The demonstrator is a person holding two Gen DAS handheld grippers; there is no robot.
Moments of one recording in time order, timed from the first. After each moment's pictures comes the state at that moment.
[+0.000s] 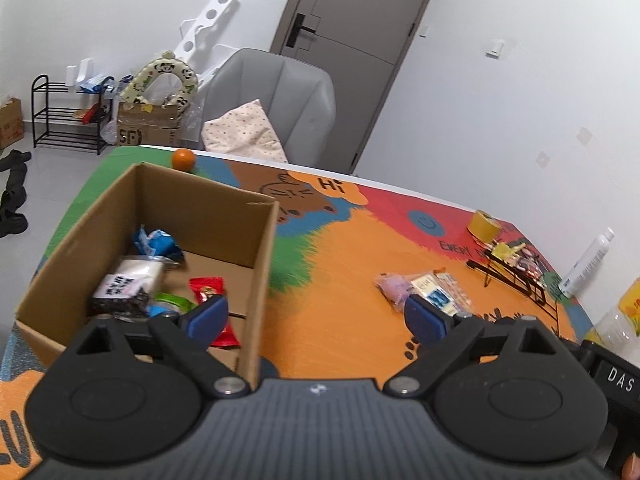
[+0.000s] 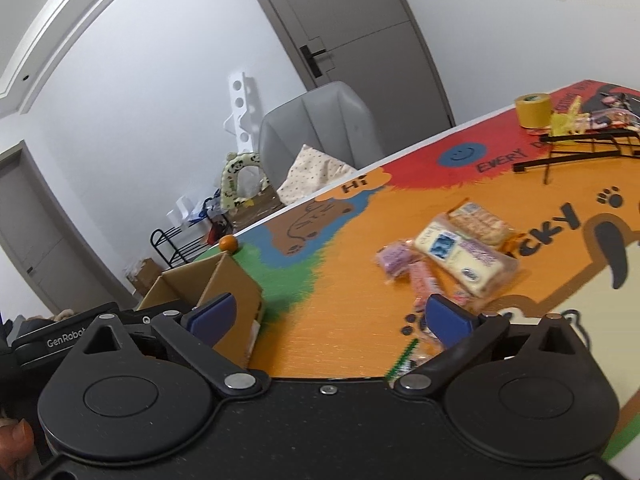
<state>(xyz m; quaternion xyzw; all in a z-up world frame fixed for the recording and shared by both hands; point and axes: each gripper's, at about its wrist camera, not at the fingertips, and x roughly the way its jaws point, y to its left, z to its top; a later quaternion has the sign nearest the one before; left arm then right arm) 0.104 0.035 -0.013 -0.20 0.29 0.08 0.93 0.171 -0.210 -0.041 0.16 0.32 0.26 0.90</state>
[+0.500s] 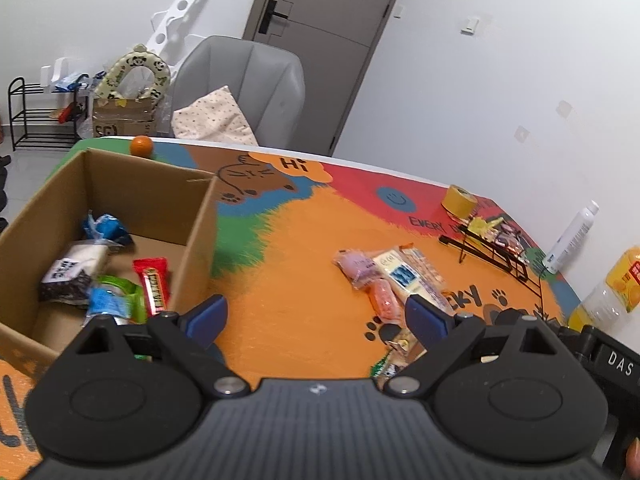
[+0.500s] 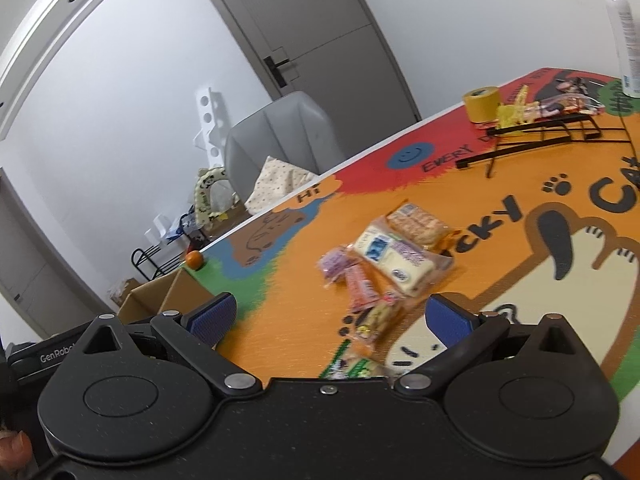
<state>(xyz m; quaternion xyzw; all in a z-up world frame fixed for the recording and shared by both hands) 0.120 -0.007 -0.021 -0.18 0.31 0.04 0.93 0.177 -0.261 -0.054 0.19 0.33 0.22 0.90</state>
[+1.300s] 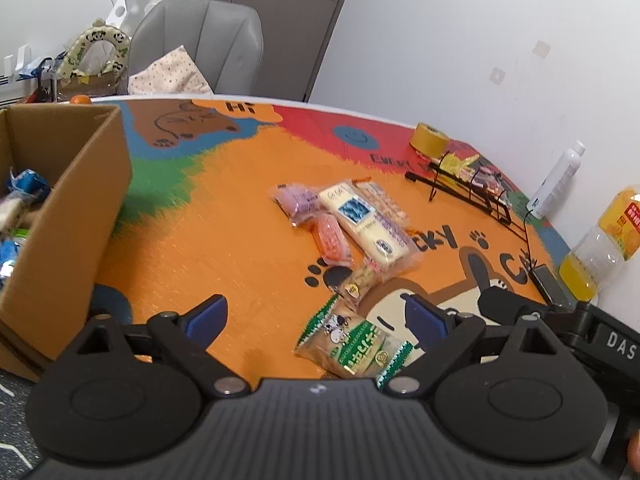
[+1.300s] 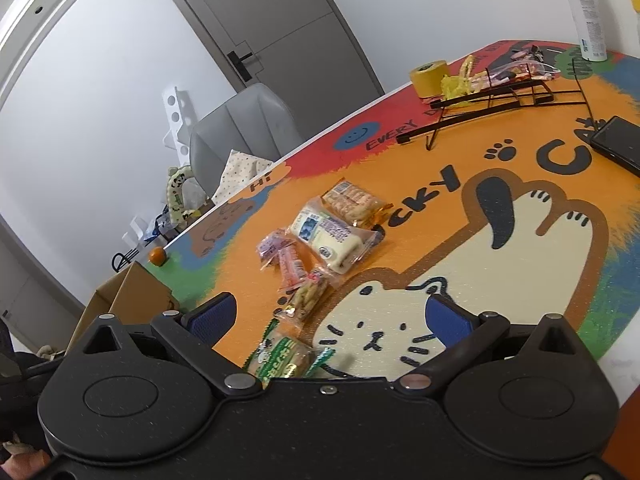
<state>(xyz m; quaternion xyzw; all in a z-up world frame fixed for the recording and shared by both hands) 0.148 -0.072 -0.061 -0.16 0.36 0.00 0.92 0.182 -0.306 -0.087 0.20 0.35 0.19 0.89</state>
